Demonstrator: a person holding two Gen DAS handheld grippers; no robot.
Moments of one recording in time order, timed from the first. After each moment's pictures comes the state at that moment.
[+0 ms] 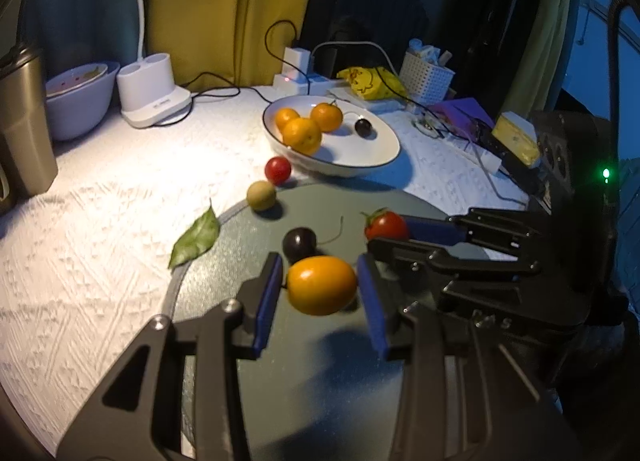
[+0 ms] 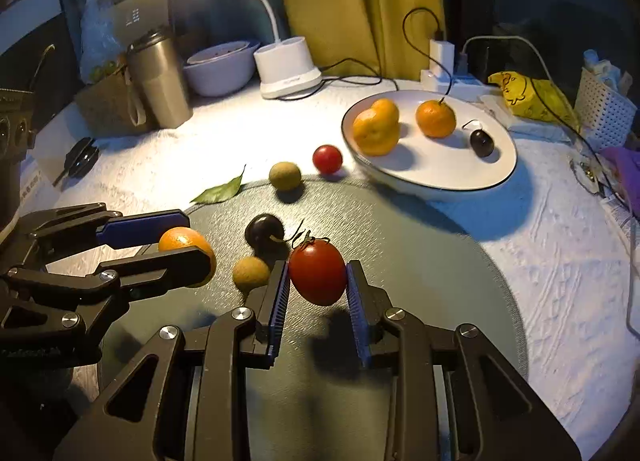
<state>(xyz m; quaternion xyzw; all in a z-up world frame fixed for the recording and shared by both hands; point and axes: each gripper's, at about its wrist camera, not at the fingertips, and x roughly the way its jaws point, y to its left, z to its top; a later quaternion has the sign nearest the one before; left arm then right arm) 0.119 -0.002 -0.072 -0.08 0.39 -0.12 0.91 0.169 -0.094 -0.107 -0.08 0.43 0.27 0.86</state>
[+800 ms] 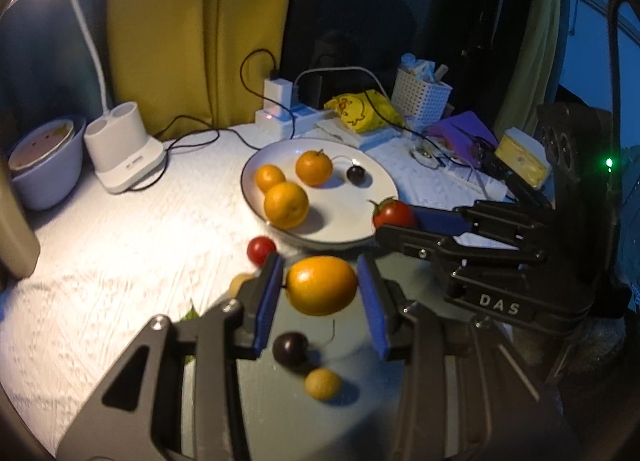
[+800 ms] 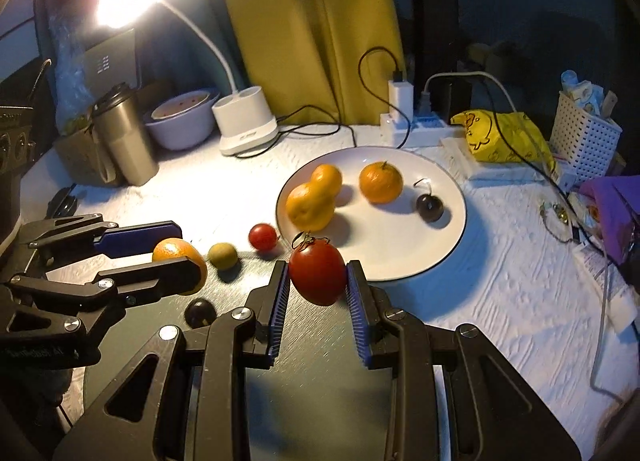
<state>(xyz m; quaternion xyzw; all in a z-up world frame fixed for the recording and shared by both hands) 0.183 -0.018 -0.045 -0.05 0.37 -0.13 0.92 0.226 -0.122 -0.078 -0.06 0.39 0.25 0.88</state>
